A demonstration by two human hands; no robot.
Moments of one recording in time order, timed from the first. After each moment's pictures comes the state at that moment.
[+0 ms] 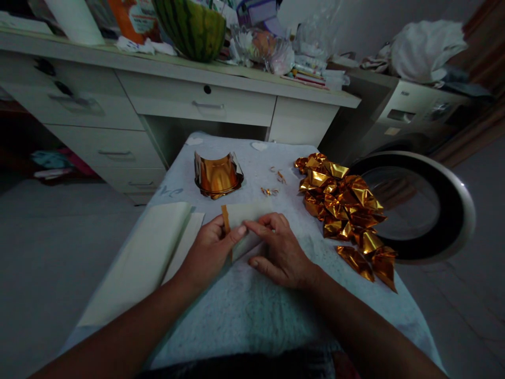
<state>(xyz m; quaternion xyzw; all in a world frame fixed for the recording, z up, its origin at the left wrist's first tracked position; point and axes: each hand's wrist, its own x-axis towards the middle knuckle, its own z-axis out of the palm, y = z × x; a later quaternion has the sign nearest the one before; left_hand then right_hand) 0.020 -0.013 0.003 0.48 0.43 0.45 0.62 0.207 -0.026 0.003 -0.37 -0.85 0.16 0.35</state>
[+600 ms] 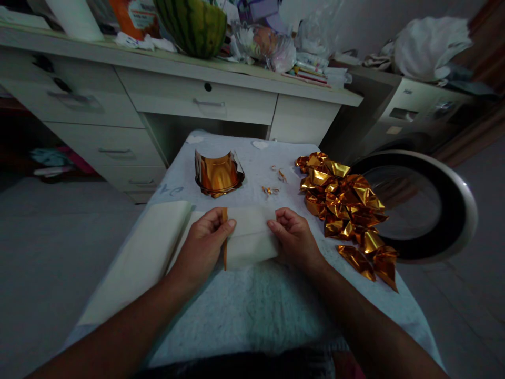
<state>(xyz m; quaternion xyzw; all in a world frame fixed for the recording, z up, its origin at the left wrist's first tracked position) 0.015 -0.008 0.003 0.44 0.48 0.47 0.59 0.208 -0.009 -0.009 -0.52 -0.53 0.49 0.45</state>
